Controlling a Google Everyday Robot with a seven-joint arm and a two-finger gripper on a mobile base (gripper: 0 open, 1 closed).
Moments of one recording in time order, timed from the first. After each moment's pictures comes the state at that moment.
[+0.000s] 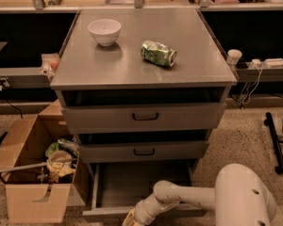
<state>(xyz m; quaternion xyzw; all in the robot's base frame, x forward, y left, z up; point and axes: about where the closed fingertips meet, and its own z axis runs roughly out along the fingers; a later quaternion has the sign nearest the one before) 0.389 0.051 0.186 -0.68 0.59 0.39 0.19</state>
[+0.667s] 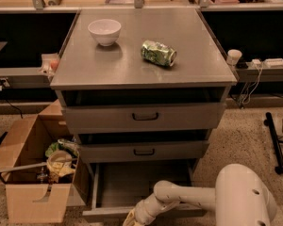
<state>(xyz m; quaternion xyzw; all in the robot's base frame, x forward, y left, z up) 0.389 0.051 0.186 -0.68 0.59 0.39 0.19</state>
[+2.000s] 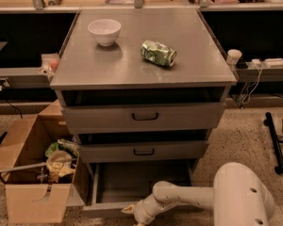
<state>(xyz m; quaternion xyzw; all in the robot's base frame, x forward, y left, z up) 0.395 0.052 0.180 -0.68 0.60 0.37 0.19</state>
